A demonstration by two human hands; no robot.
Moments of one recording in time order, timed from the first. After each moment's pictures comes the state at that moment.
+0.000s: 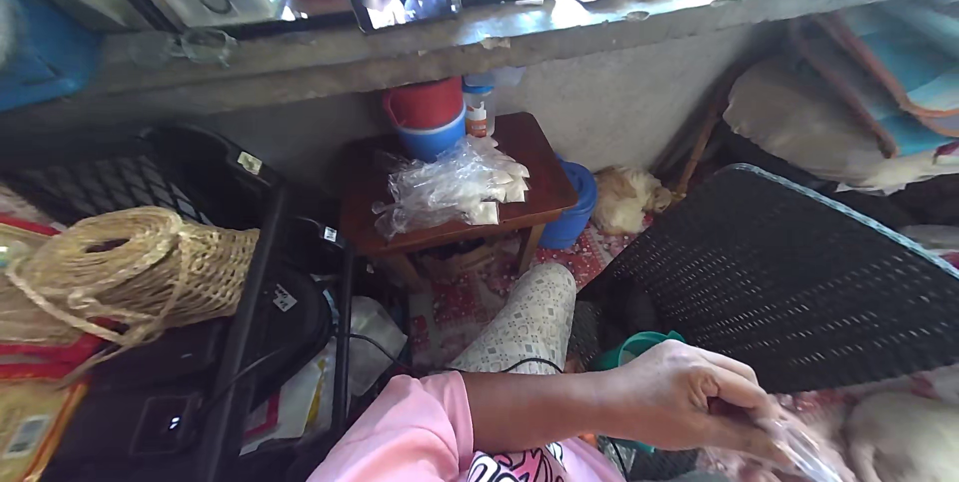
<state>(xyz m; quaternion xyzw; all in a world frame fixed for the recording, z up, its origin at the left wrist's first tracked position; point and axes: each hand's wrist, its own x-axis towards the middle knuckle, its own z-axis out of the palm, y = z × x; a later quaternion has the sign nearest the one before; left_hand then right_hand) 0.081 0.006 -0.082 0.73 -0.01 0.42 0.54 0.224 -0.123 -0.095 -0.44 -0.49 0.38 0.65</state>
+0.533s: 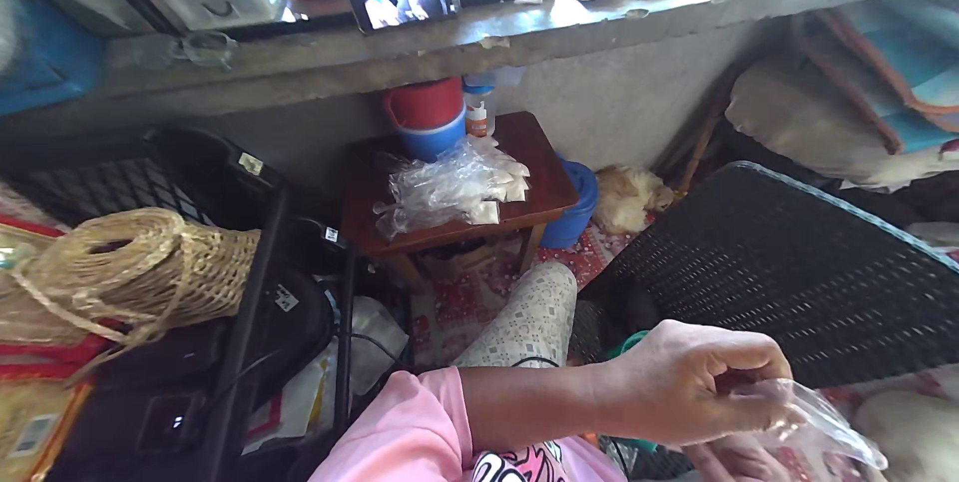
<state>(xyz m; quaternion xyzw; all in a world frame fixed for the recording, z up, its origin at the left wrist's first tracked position) 0.070 0.008 -0.046 0.71 0.01 0.47 0.52 0.204 -0.119 -0.132 -0.44 -0.48 0.42 0.63</state>
